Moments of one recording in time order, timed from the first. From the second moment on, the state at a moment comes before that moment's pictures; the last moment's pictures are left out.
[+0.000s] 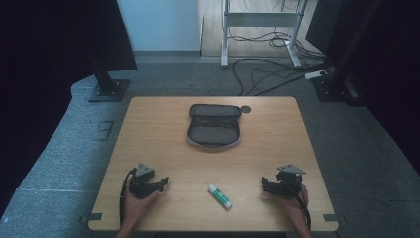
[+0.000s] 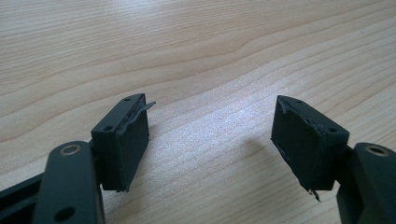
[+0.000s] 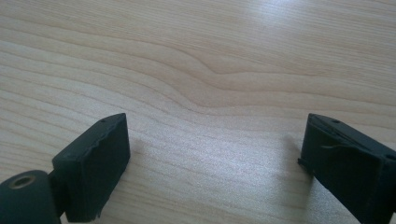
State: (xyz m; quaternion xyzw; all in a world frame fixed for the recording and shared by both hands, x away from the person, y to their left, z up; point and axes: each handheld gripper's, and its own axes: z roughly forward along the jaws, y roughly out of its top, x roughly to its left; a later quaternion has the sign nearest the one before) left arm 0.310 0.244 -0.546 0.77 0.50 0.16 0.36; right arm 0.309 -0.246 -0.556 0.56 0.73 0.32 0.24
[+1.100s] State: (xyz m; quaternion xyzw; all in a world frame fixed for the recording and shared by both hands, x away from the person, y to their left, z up) left arm 0.310 0.247 -0.540 0.76 0.50 0.15 0.38; right arm 0.303 -0.242 -0.549 0.56 0.72 0.33 0.24
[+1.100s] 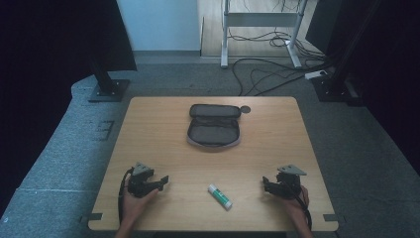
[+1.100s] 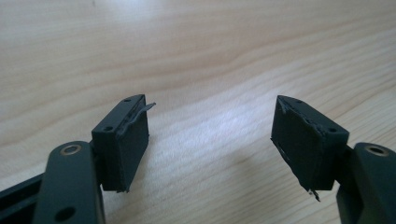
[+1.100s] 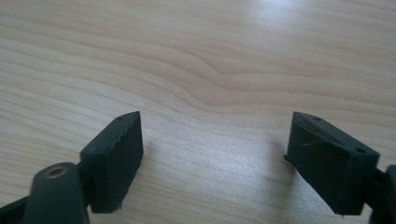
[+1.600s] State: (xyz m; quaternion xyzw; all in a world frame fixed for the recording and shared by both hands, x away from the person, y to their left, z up) left arm 0.319 0.234 -0.512 0.76 0.48 0.15 0.42; right arm 0.308 -0.226 -0.529 0.53 0.73 0.36 0.24
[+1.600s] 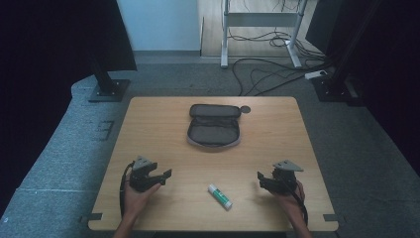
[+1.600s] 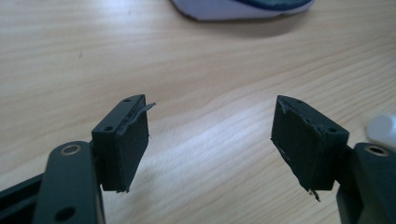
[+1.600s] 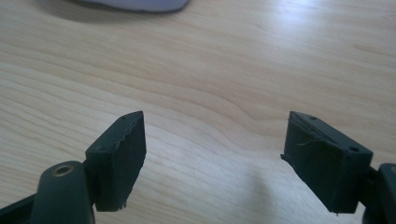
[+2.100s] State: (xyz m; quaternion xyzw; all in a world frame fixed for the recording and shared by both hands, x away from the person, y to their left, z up) left arm 0.339 0.223 -0.496 0.76 0.47 0.15 0.42; right arm 0.325 -0.215 -0.506 0.52 0.72 0.40 0.23
